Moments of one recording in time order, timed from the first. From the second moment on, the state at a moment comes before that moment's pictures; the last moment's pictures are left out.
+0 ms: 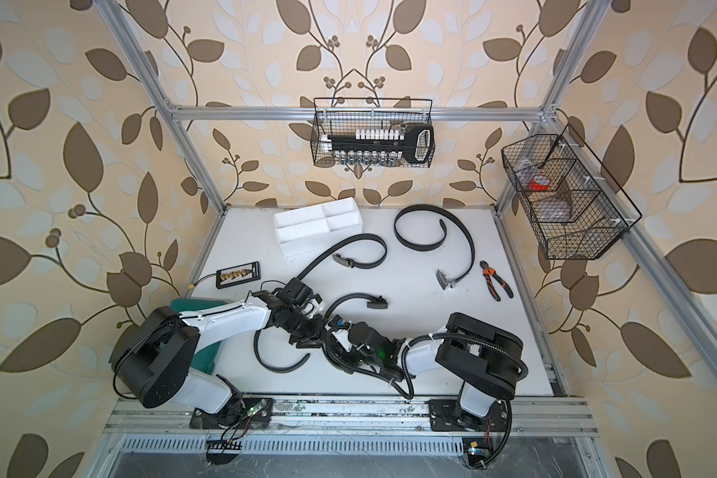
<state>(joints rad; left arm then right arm) -0.57 1.49 0.72 -0.48 0.59 -0.66 1.08 1.67 0.51 0.52 -0.02 0.25</state>
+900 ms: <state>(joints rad) -0.70 1.60 0.82 -0.51 0.44 -0.61 1.04 1.35 0.47 0.25 -0.06 0.38</state>
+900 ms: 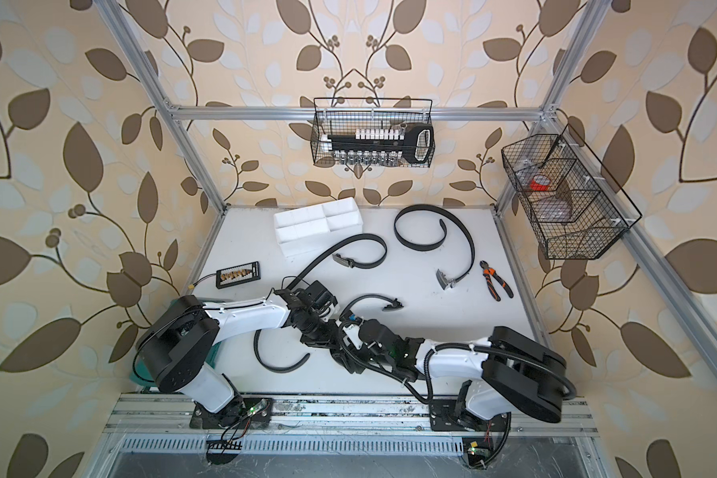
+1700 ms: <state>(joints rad) -0.73 1.58 0.91 -0.49 0.43 -0.58 0.79 1.12 0.48 0.09 -0.39 0.47</state>
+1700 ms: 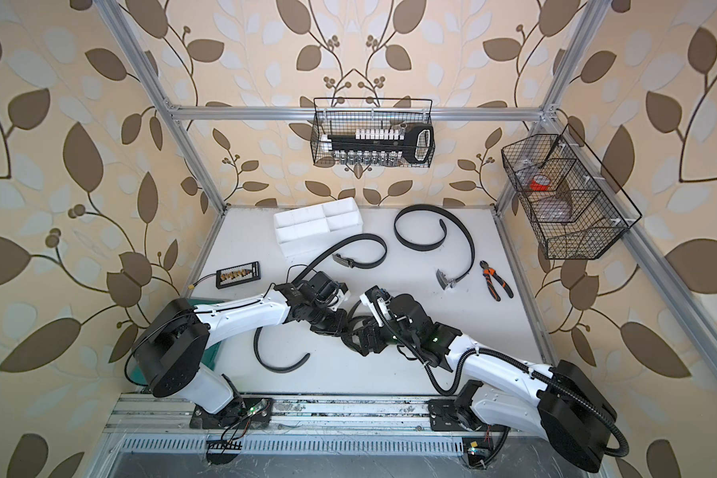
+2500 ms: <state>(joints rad) -0.72 1.64 0.89 -0.59 0.38 -0.58 0.90 1.27 0.38 0.55 -0.39 0.67</state>
